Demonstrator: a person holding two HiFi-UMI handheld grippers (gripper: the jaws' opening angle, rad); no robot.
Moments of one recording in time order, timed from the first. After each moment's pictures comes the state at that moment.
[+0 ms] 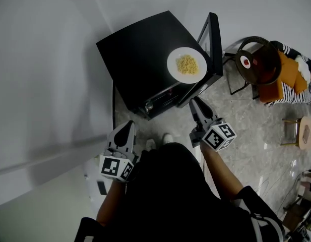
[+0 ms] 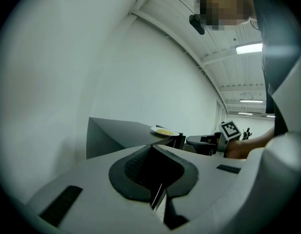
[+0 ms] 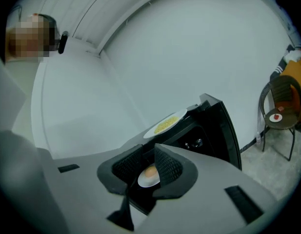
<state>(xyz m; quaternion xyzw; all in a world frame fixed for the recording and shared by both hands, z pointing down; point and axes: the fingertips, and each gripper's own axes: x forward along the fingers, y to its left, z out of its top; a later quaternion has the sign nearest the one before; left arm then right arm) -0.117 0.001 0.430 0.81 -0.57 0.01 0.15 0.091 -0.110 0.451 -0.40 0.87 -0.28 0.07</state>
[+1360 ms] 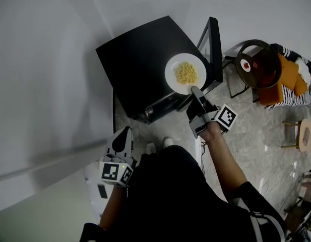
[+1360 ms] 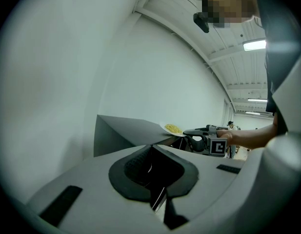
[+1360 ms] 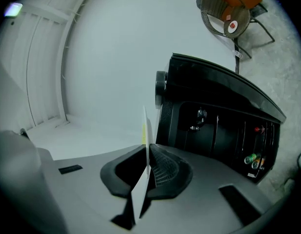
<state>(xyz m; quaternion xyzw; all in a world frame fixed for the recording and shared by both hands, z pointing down) -0.132 -0.003 0.435 0.78 -0.60 0.02 0.17 0.090 -0.183 0.457 -0.31 0.69 -0.59 0.28</state>
